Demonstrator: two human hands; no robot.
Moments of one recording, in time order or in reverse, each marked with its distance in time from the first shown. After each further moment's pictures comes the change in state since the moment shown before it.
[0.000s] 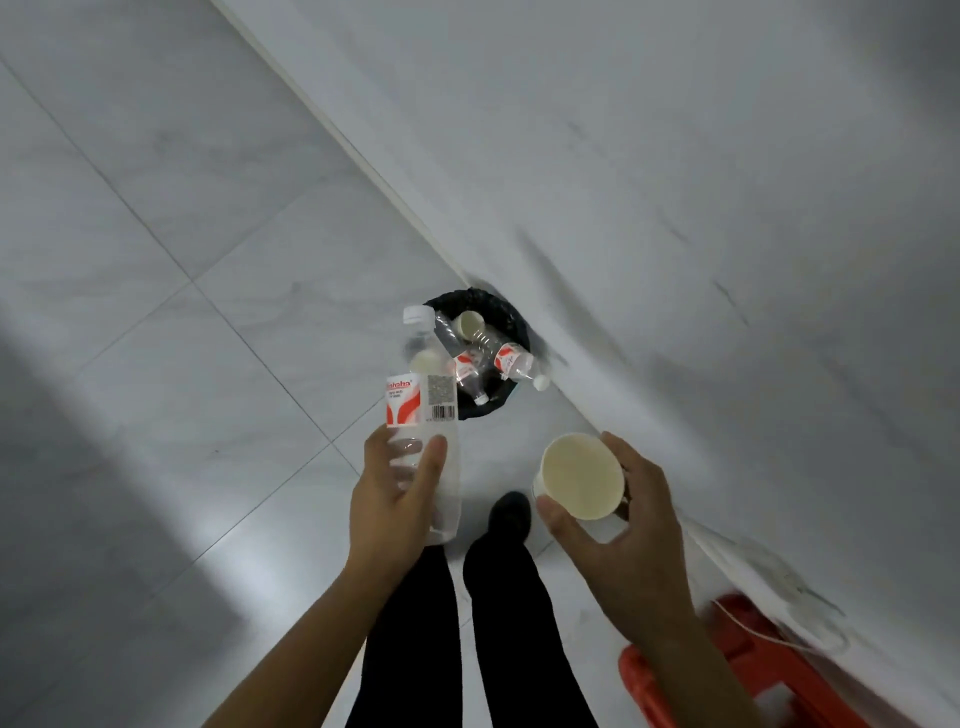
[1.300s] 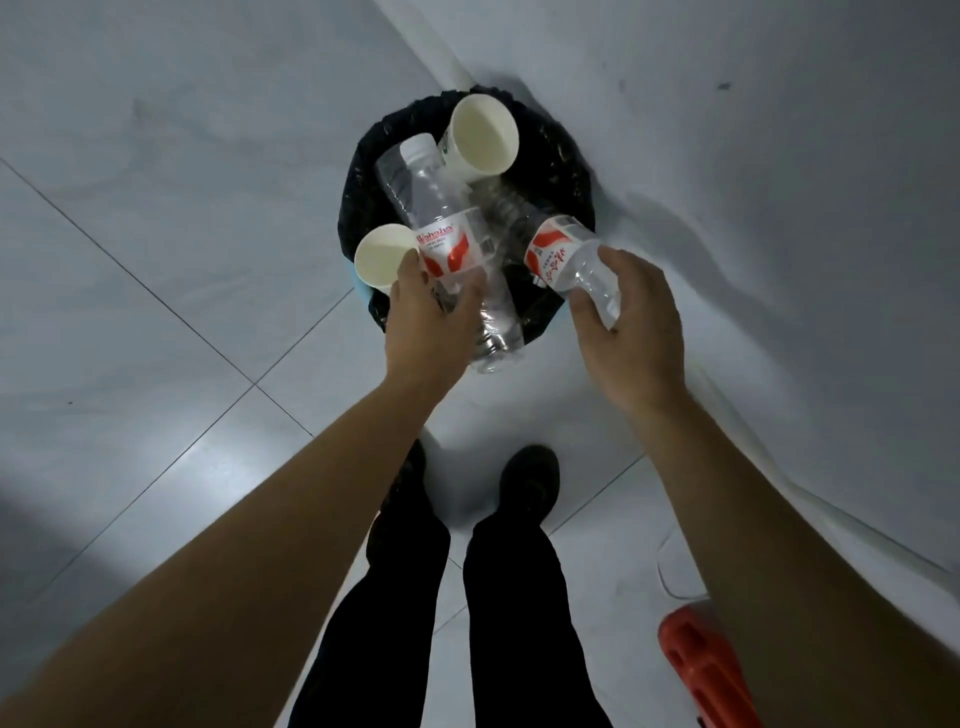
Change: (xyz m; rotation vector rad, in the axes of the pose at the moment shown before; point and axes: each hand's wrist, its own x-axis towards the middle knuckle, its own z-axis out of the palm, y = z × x) left_hand 0.323 -0.195 0.191 0.070 -0.076 -0.021; right_hand 0.287 0.259 0.218 -0.358 0.024 -0.024
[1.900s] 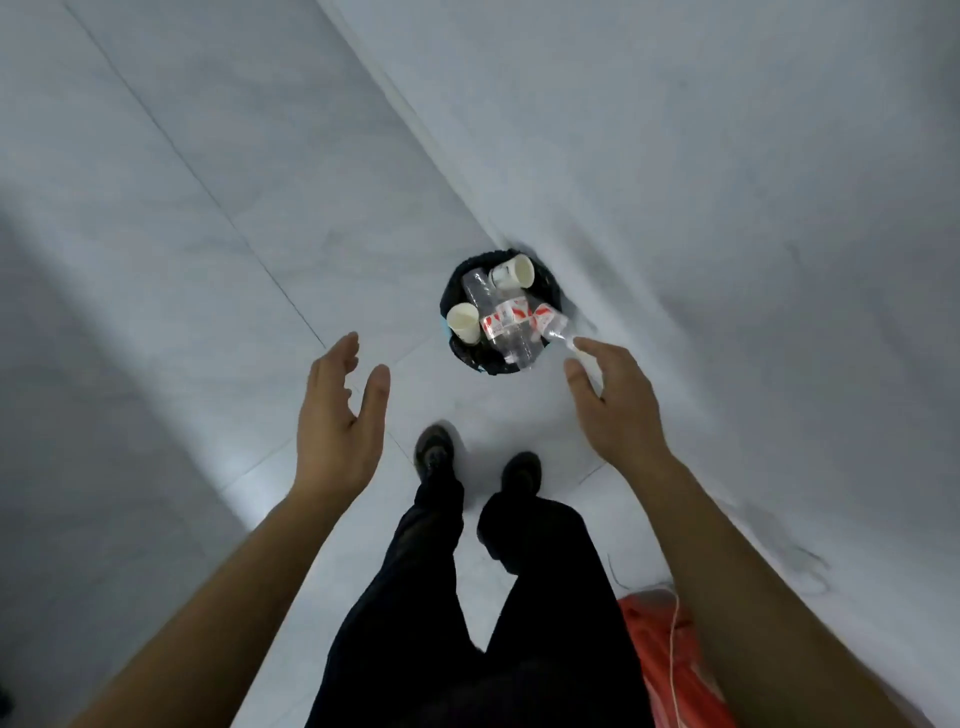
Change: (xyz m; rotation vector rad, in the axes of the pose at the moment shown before) left_hand -0.338 0.128 -0.285 -0.043 0.237 0.193; right_hand -0.216 -0.216 -0.243 0.005 -0.143 -0.102
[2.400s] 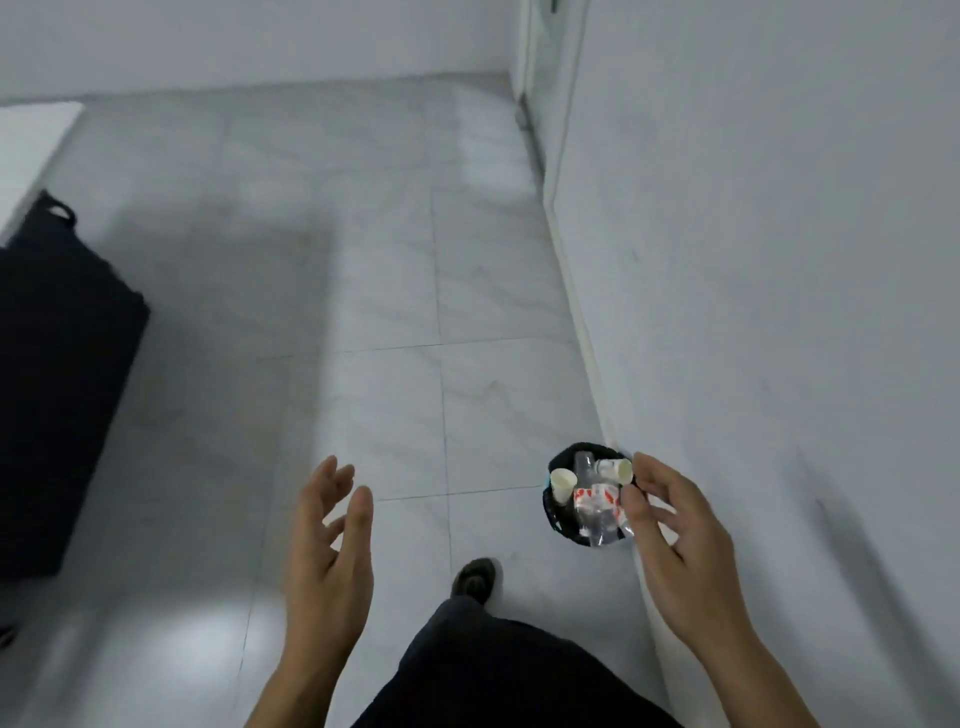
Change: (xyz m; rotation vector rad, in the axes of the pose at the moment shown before) left_hand -0.265 0.056 -0.125 -0.432 0.748 -0.060; right_hand -0.175 -0.140 -0.113 0.271 -0.155 -0.495
